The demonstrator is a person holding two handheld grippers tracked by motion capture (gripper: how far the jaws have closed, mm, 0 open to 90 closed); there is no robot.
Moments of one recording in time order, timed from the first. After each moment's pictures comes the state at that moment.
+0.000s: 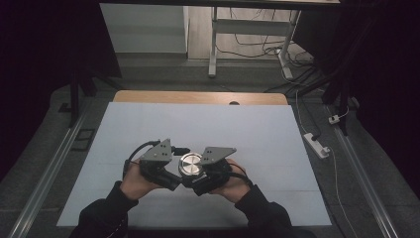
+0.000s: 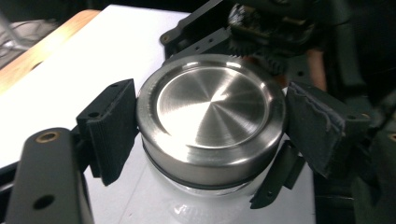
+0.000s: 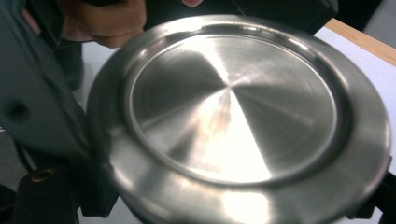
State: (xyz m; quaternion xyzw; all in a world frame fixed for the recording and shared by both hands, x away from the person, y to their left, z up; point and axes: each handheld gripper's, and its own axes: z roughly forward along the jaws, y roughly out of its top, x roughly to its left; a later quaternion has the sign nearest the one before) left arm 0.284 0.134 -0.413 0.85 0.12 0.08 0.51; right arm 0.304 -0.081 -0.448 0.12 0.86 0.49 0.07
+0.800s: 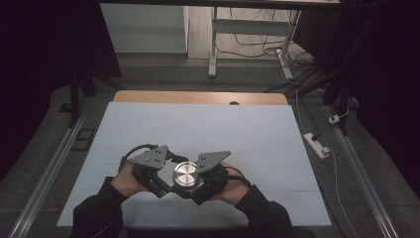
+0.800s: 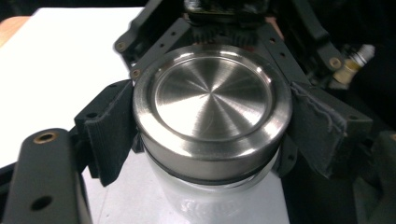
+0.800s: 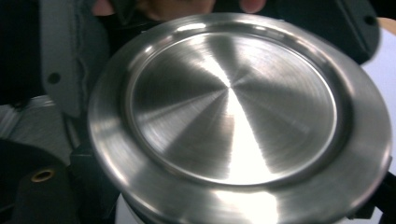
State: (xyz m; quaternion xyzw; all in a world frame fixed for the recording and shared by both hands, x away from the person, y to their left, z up) left arm 0.285 0.142 -0.420 0.87 0.05 0.05 0.48; right arm 0.295 -0.074 -0.449 0.05 0.88 0.48 0.03
